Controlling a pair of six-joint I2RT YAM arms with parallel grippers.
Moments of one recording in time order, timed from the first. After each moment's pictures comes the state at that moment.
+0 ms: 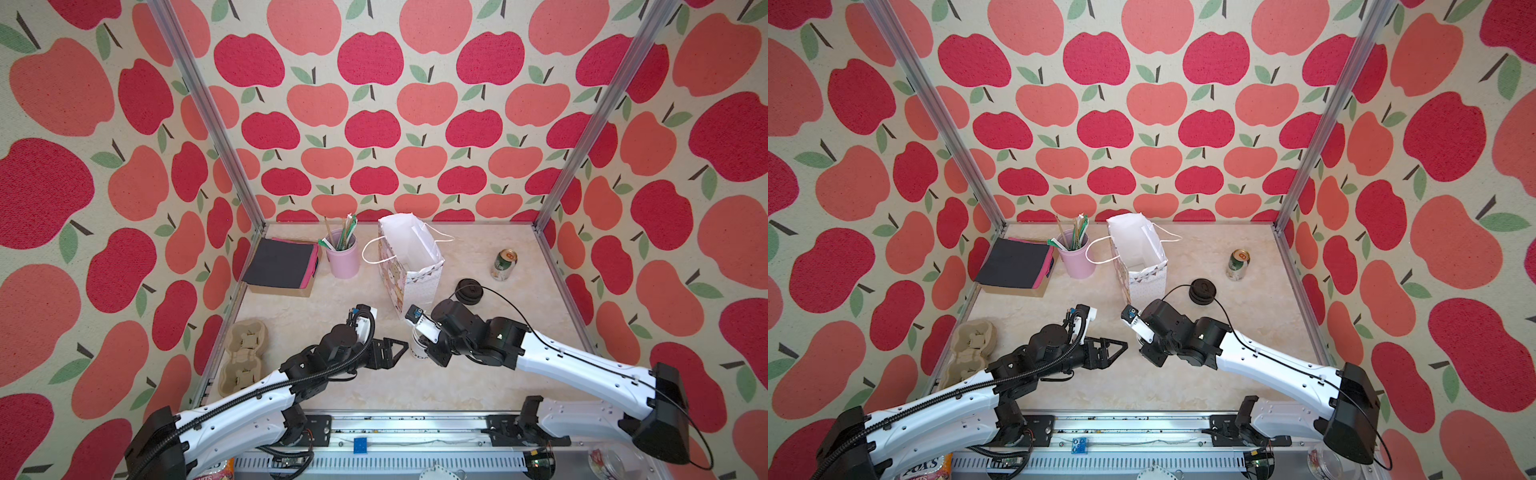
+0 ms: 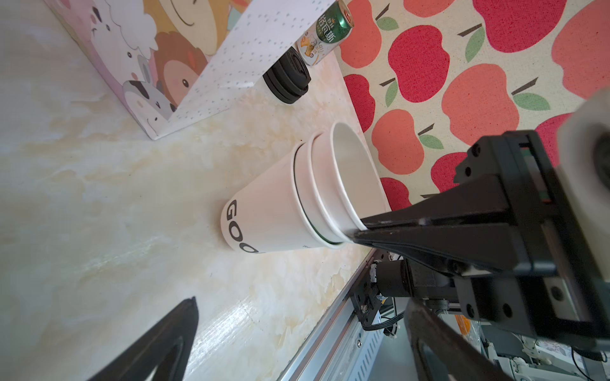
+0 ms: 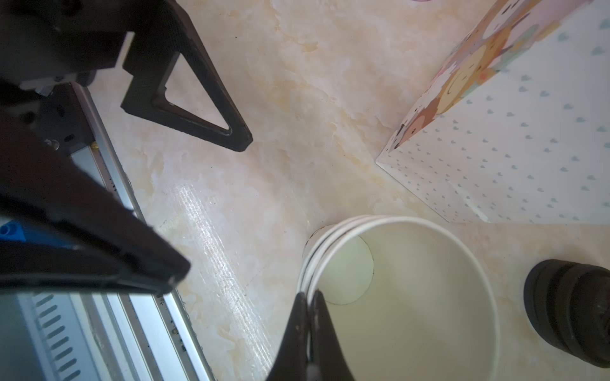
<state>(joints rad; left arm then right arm) -0.92 0.84 0.39 0.03 0.17 -0.86 1.11 1.19 0.95 -0.65 0.03 -0.05</state>
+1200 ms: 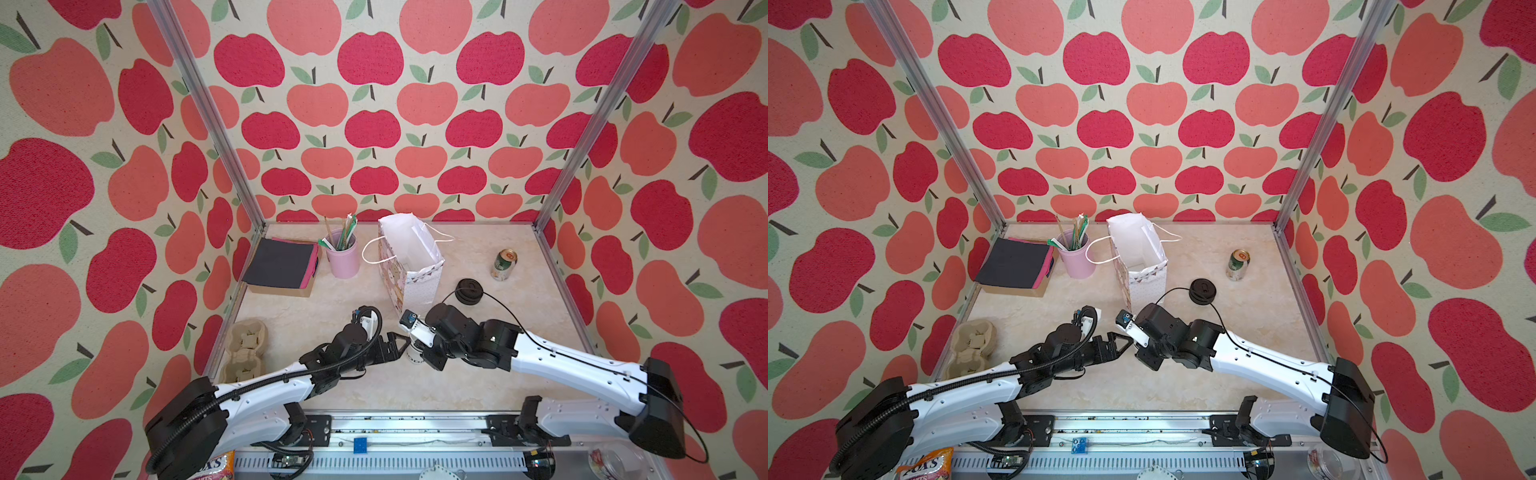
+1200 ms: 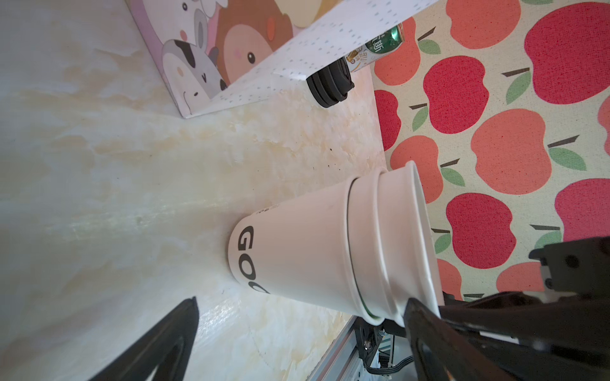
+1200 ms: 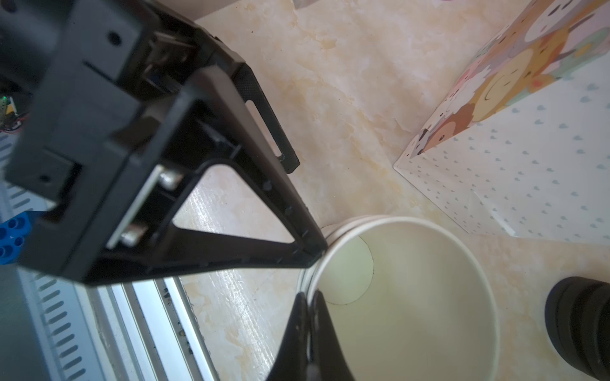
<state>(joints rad) -0.90 1.07 0.35 0.25 0.15 -1.01 1.15 1.22 0.94 -0.63 0.02 -0.05</state>
